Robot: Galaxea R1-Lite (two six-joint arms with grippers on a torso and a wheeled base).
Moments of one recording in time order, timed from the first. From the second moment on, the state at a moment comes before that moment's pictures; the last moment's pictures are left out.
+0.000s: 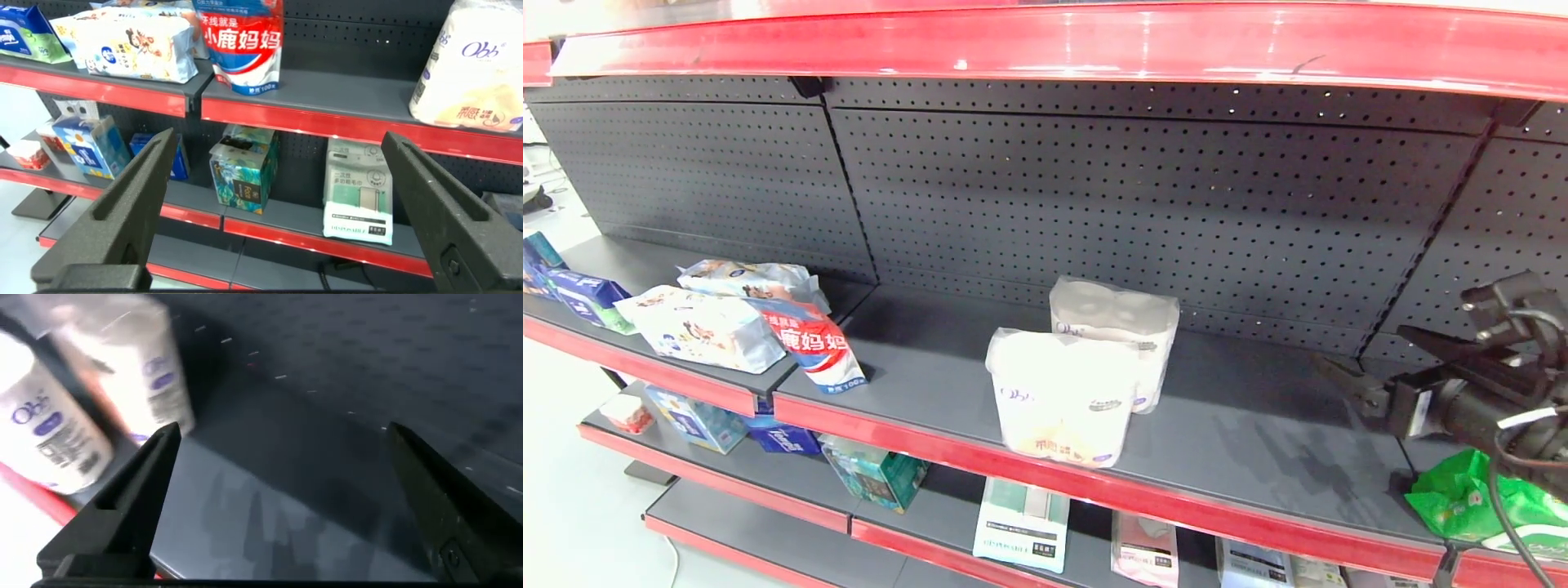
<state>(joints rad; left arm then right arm) 0.00 0.01 0.00 0.00 -0.02 0.00 0.15 1.38 -0.28 -0.93 0.03 -0.16</state>
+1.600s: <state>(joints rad) -0.04 0.07 0.00 0.00 -0.02 0.00 -0.10 0.10 0.00 -0.05 0.10 -0.10</state>
